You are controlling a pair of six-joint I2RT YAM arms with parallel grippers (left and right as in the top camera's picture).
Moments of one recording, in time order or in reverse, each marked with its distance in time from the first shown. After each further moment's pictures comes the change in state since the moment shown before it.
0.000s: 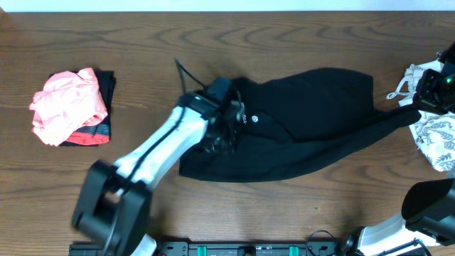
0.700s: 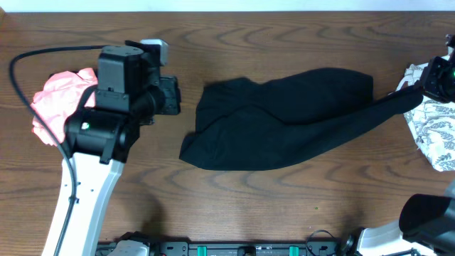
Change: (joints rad) left arm 0.299 -0.414 0.149 0.000 -0.144 0.006; right arm 0.000 -0.078 0.000 0.122 -0.116 -0.015
